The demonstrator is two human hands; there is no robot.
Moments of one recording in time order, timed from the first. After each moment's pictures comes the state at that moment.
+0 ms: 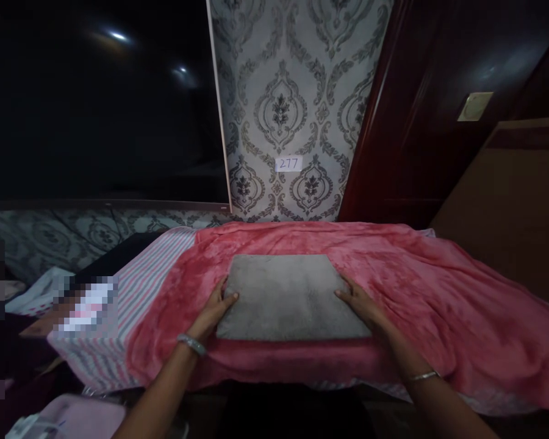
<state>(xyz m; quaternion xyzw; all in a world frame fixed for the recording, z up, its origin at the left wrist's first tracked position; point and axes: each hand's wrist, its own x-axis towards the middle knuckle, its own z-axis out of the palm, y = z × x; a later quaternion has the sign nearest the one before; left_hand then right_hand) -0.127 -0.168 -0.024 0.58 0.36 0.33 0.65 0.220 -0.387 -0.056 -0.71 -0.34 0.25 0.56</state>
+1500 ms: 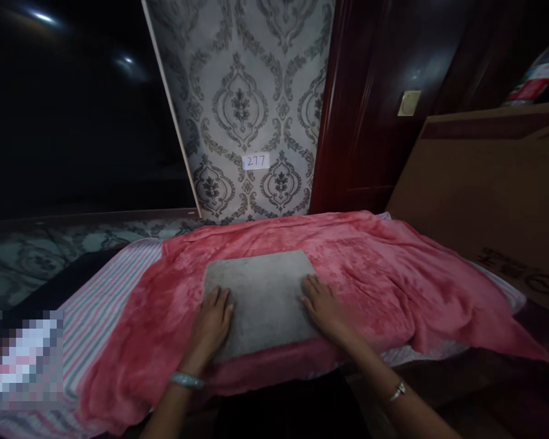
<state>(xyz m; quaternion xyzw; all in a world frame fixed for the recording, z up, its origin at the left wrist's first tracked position) -0.092 -0.190 -0.029 0.93 0.35 0.14 0.03 0.140 -0.389 -0.034 -0.87 -0.47 0.03 0.14</state>
